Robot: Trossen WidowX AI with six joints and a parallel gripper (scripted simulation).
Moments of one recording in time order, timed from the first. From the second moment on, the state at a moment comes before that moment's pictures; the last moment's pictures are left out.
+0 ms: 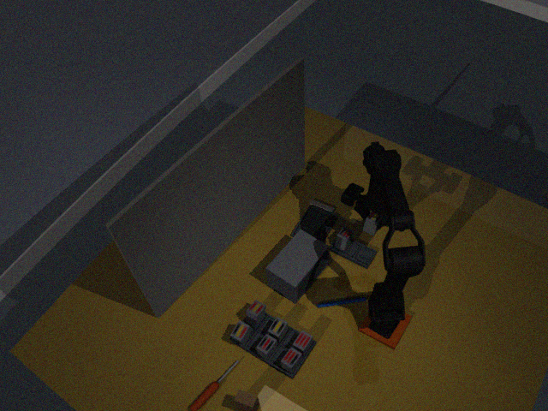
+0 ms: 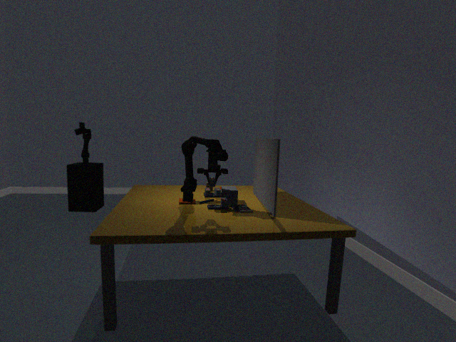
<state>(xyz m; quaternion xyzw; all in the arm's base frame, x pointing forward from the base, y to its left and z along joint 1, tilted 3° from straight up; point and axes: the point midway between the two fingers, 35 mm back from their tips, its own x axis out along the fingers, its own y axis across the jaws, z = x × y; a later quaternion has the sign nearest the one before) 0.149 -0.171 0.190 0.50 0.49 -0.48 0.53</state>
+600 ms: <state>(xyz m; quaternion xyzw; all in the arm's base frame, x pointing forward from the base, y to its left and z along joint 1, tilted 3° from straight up) 0.198 -0.181 0.217 0.50 0.49 -0.48 0.53</state>
